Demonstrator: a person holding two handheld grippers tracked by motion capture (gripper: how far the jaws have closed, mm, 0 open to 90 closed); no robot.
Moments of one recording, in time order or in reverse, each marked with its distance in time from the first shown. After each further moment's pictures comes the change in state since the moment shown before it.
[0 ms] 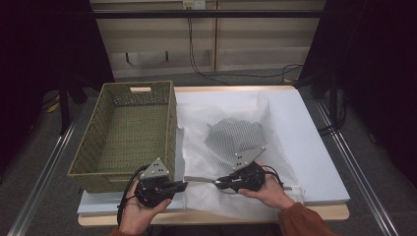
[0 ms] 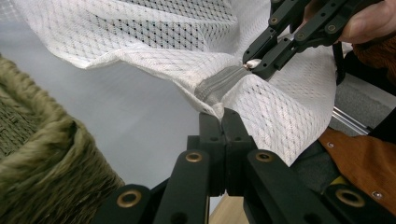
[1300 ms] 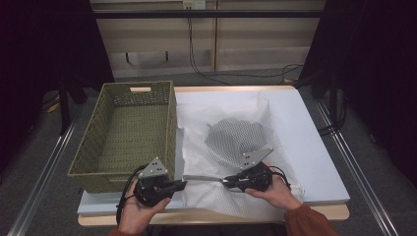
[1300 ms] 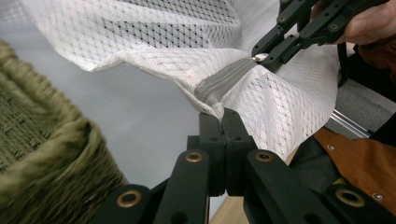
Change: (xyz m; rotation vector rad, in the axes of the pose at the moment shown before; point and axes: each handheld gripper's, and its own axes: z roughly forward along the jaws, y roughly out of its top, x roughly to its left) left arm 0.002 0.000 -0.002 -0.013 0.006 -0.012; right arm -0.005 -0.013 -0.014 0.008 -0.041 0.019
